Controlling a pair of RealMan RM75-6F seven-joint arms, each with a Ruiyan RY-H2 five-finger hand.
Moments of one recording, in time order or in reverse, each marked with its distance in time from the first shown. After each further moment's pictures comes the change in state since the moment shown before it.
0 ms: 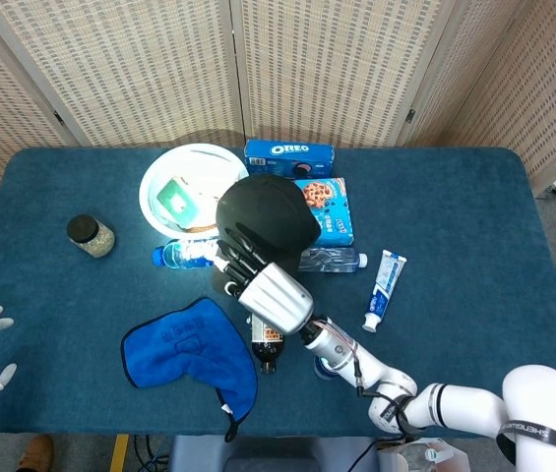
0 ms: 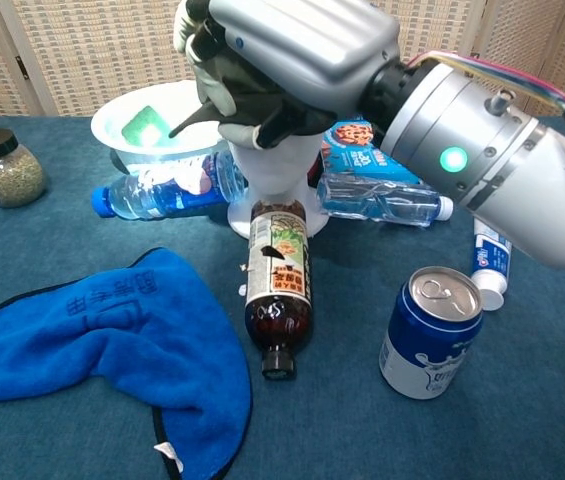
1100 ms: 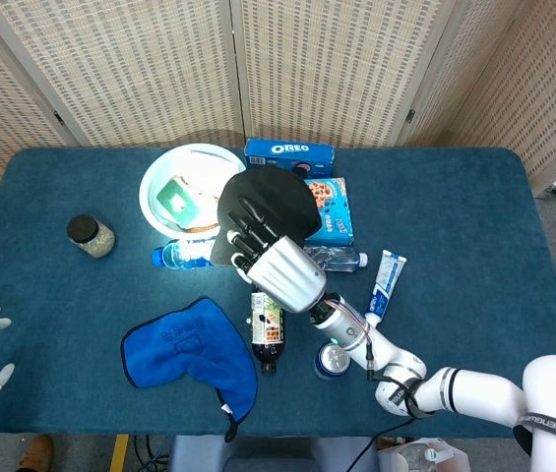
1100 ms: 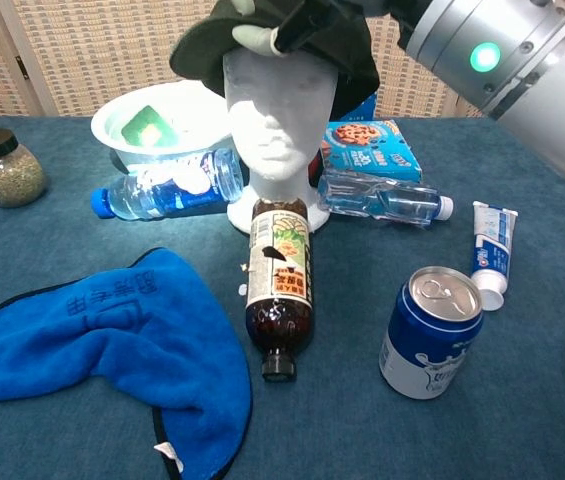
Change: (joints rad) left arm 0.001 -0.006 -0.002 0.013 -0.005 0.001 -0.006; right arm 0.041 0.110 0.062 -0.049 0.019 0.045 -0.052
